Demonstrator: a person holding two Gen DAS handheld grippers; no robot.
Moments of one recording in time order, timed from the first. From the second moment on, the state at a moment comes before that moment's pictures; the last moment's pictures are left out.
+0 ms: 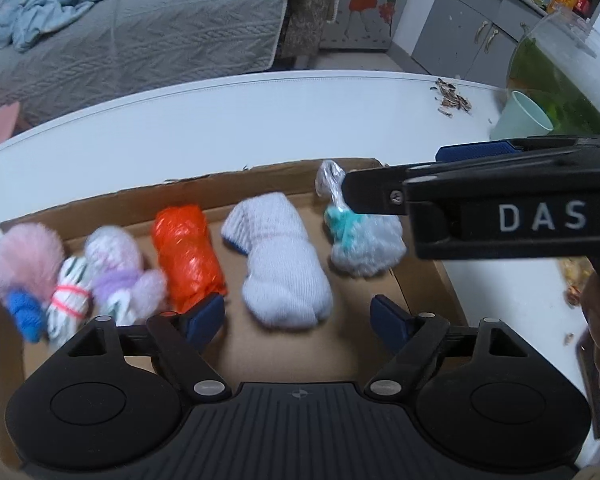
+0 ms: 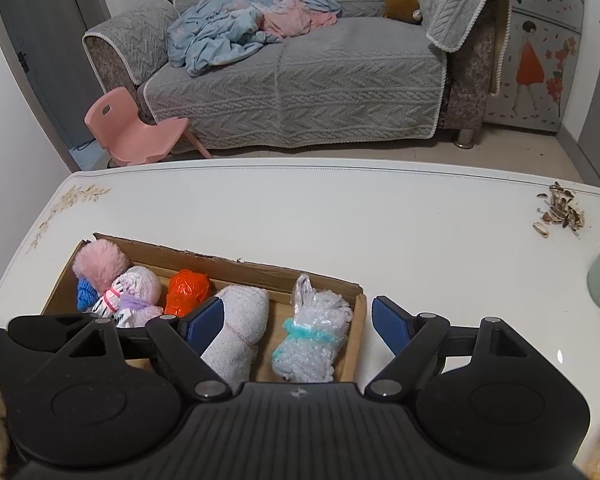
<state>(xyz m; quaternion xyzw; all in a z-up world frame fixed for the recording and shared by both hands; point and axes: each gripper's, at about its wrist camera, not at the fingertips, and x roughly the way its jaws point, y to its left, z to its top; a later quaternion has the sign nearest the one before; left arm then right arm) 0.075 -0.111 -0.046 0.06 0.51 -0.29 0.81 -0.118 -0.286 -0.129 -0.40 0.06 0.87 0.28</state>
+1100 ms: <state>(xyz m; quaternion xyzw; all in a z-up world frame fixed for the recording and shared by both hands) -0.185 0.043 -0.073 0.07 0.58 -0.19 0.79 0.045 -0.409 -0.191 -0.53 0.07 0.79 0.31</state>
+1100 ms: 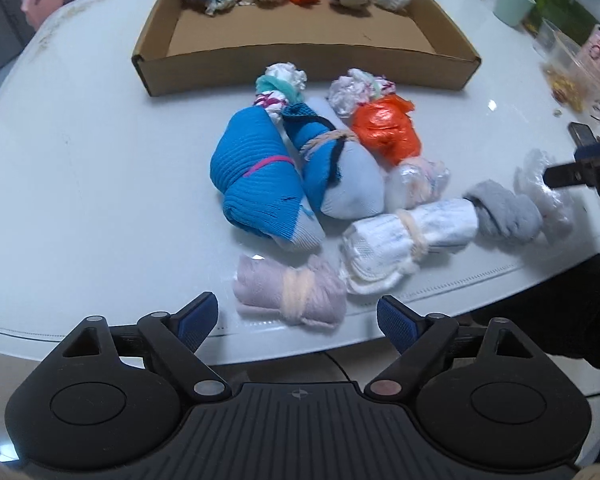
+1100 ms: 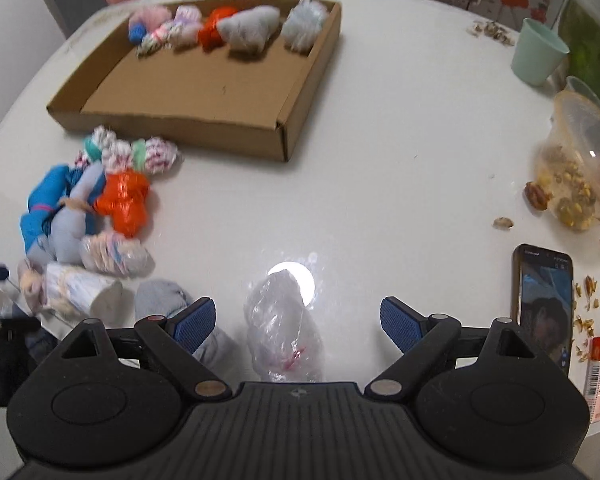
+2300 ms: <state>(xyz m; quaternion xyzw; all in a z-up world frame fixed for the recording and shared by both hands) -0.184 0.042 -0.060 0.09 0.57 -0.21 0.79 0.025 -0.400 -0.213 -0.54 0.08 0.78 0.30</state>
